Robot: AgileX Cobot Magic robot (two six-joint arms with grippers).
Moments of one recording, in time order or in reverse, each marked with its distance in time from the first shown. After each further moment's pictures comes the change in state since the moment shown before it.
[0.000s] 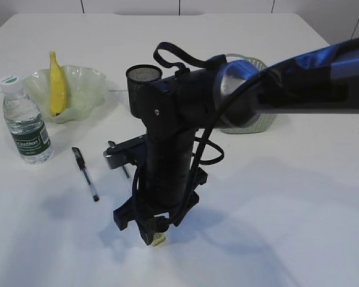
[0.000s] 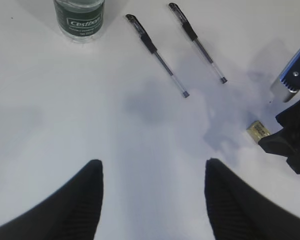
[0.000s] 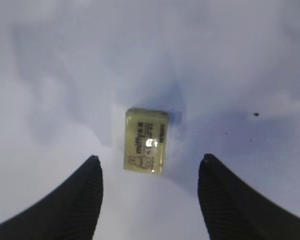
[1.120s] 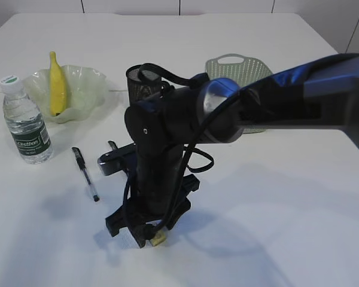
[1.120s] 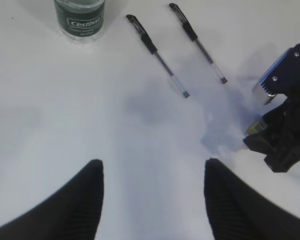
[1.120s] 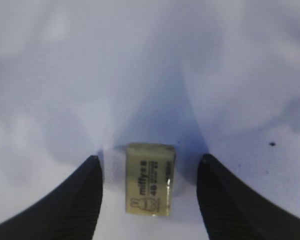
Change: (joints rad) left arm 0.000 0.000 0.000 0.000 -0.001 0.000; right arm 0.031 0.049 -0.010 -0.053 -0.069 0.090
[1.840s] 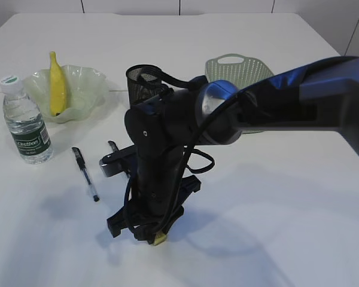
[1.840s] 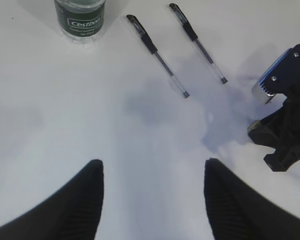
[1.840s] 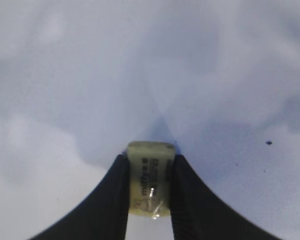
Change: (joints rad) left arm 0.000 0.000 0.000 0.000 0.000 0.000; right arm 0.000 0.007 -0.001 -0.010 0.003 0.014
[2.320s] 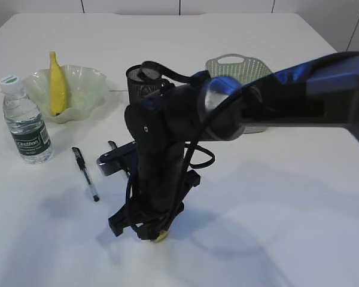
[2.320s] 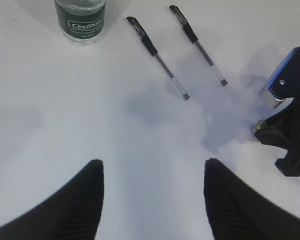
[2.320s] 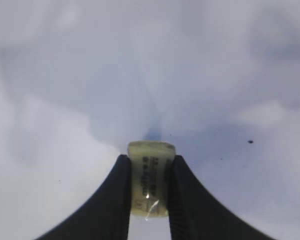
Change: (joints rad) left arm 0.000 0.000 0.000 0.000 -0.005 0.000; right arm 0.000 -0.026 -0.002 -0.013 0.013 -0.062
